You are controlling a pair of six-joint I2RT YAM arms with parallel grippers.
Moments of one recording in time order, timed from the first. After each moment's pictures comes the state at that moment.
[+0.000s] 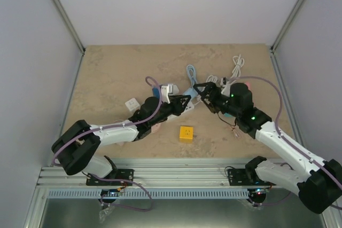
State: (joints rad) left arm -0.85 1.43 0.58 0.77 0.04 -0.71; right arm 0.60 1.04 0.72 -0.03 -0.25 1.28
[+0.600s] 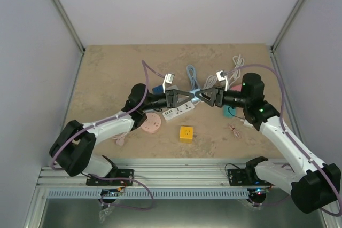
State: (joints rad) left arm -0.67 1.40 0.69 0.84 0.77 -1.11; right arm 0.38 1.05 0.82 -0.09 -0.82 0.60
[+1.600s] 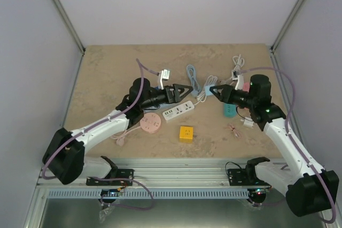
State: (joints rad) left arm -0.66 1.34 0.78 0.52 0.58 -0.93; right arm 0.26 1.00 0.78 -0.17 -0.68 0.61
